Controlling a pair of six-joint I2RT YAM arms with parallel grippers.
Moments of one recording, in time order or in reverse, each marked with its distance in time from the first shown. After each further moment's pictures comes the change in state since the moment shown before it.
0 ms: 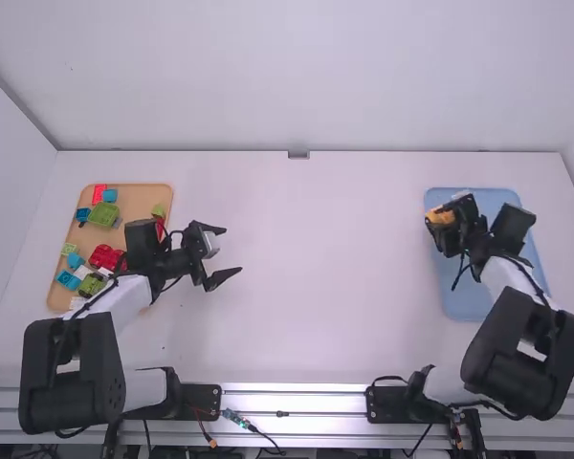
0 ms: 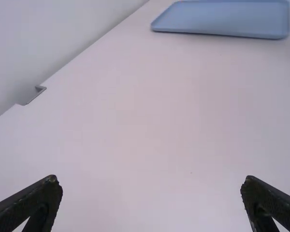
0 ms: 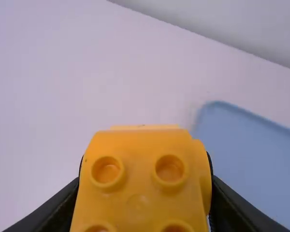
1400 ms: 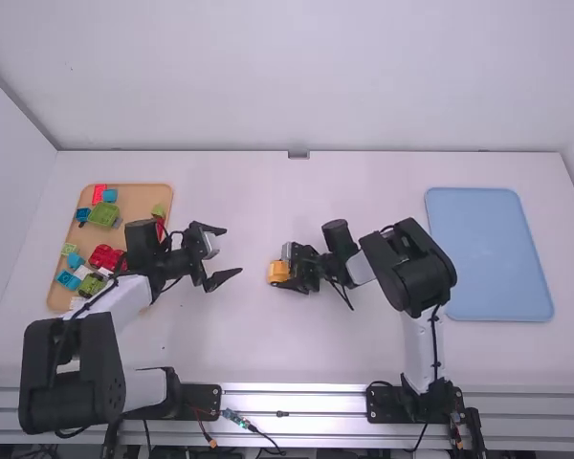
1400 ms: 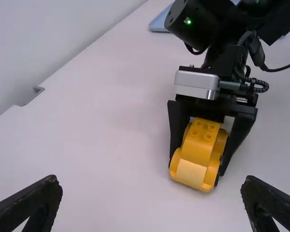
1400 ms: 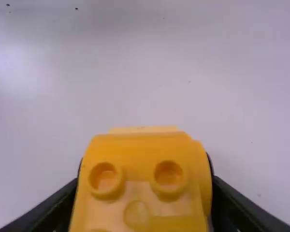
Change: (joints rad) left arm 0.000 0.000 0.000 -0.008 0.005 0.010; right arm 0.932 0.600 0.035 0.489 -0.326 -0.047
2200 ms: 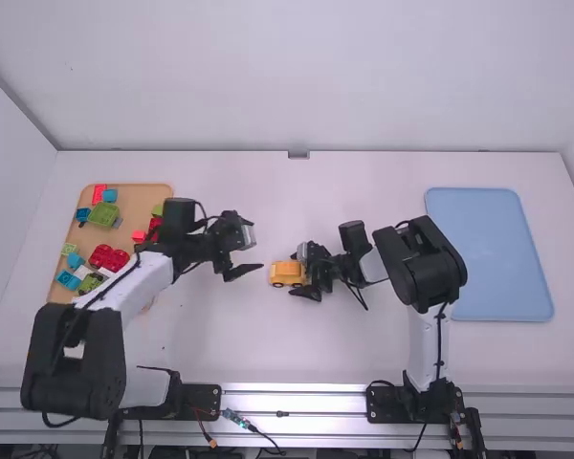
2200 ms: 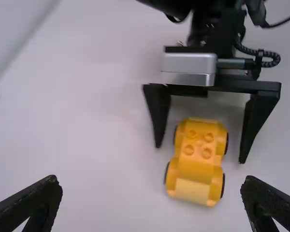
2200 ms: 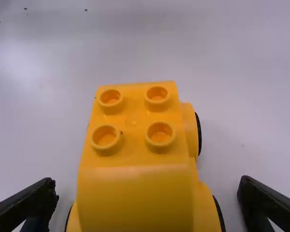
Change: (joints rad) left arm -0.214 0.028 0.192 -0.231 -0.229 0.088; right arm -0.100 0.000 -0.032 -0.049 -0.121 -0.097
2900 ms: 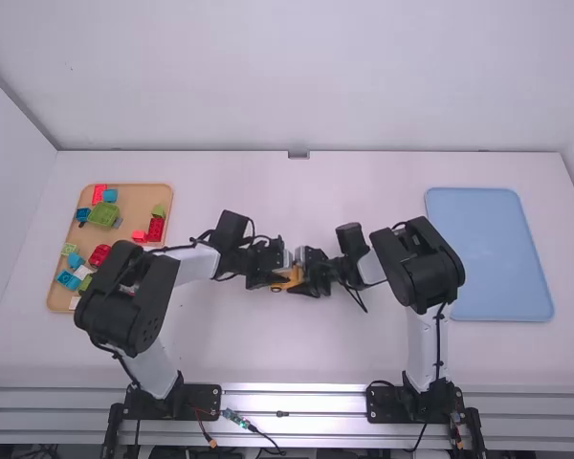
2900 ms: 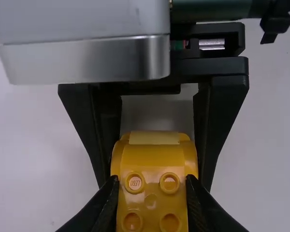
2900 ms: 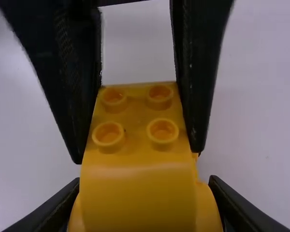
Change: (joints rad) left arm -0.282 0.370 0.069 0.060 -0.112 0.002; right arm 0.019 0.000 -0.005 -0.002 -0.004 -0.001
